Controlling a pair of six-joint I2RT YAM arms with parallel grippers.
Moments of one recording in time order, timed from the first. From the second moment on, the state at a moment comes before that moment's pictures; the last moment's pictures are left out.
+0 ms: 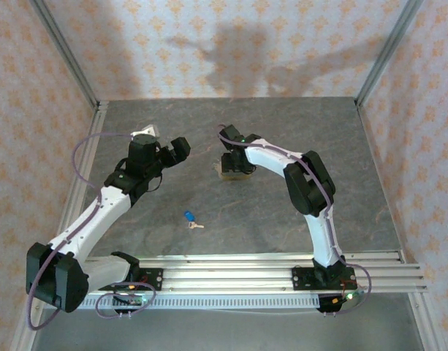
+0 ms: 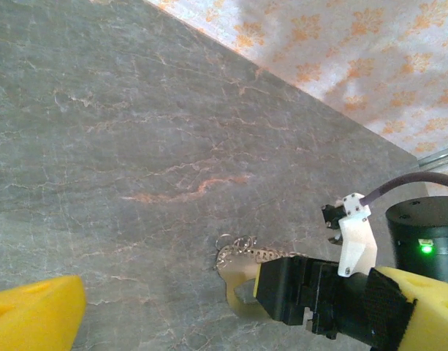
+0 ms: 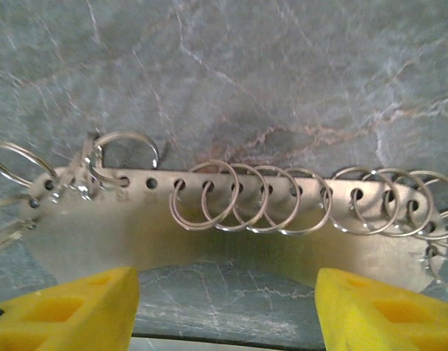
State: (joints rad) left arm -0.29 1.16 0.87 -0.24 -0.02 -0.70; right arm 0.63 2.15 1.62 -0.70 0.11 0.54
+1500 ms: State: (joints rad) left arm -0.49 1.34 0.86 -0.19 0.00 -0.79; right arm 0.52 1.72 1.08 -0.47 0.00 0.65
